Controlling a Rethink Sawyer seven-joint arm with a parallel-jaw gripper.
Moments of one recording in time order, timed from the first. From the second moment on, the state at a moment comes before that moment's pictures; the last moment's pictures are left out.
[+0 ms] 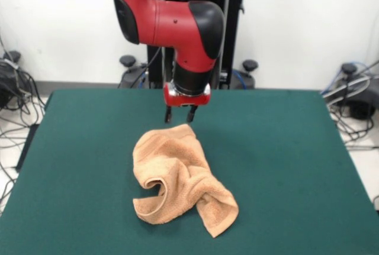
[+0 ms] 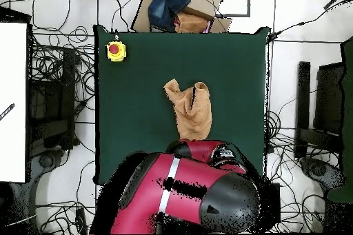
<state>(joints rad) -0.23 -0.17 -0.12 1.70 -0.36 0.09 1.57</state>
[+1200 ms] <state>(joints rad) -0.23 -0.17 -0.12 1.60 -0.36 0.25 1.57</state>
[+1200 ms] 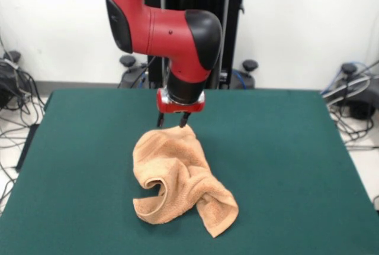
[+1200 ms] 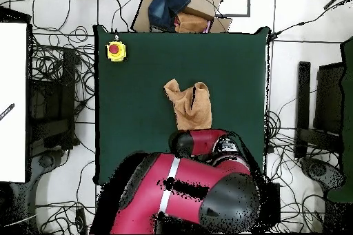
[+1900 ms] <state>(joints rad) -0.23 -0.17 -0.12 1.55 -0.35 0.27 1.57</state>
